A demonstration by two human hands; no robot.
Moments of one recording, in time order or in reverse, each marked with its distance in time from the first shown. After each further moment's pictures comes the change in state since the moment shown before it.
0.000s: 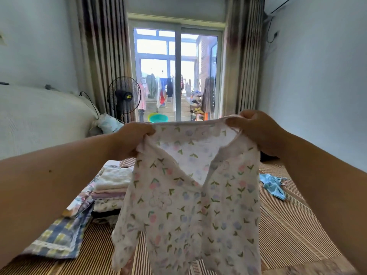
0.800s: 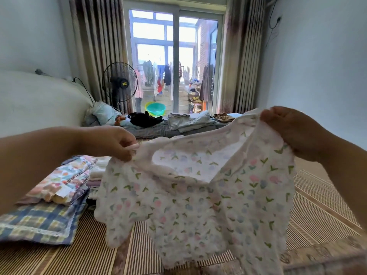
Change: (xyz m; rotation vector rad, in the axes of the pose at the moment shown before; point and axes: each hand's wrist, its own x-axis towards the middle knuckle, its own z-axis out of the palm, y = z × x) left_hand -0.004 -0.031 -0.048 0.833 -0.422 0.163; right_hand -0.038 0.031 -0.045 0.027 -0.054 -0.002
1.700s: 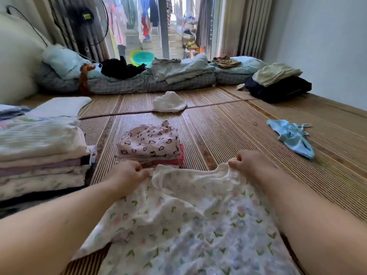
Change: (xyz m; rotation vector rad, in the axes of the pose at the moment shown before) left_hand 0.258 -0.138 0.250 -0.021 0.215 -0.561; right_hand 0.130 0.381 0.105 -0.830 -0.248 0.547
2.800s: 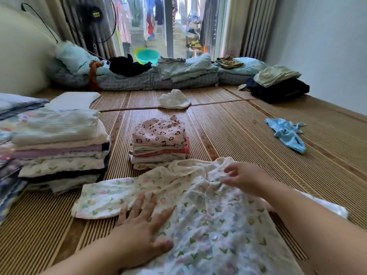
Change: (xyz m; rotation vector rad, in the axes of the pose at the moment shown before) left_hand -0.140 -0.038 0.045 0.508 -0.429 0.311; right_hand -0.101 -0.022 0.004 0.129 -0.146 -0.174
